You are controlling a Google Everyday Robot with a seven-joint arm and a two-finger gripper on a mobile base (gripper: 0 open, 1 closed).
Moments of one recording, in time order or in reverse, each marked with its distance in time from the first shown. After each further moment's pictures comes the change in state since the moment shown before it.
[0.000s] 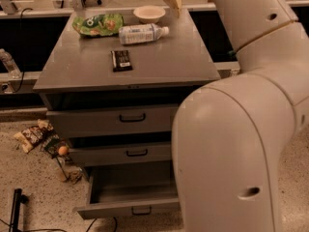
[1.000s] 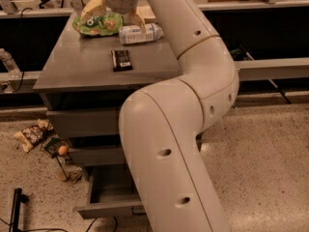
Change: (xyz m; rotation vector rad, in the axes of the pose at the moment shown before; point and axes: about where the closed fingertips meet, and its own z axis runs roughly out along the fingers) arm -0.028 -0.054 0.106 0.004 -0.170 -0.323
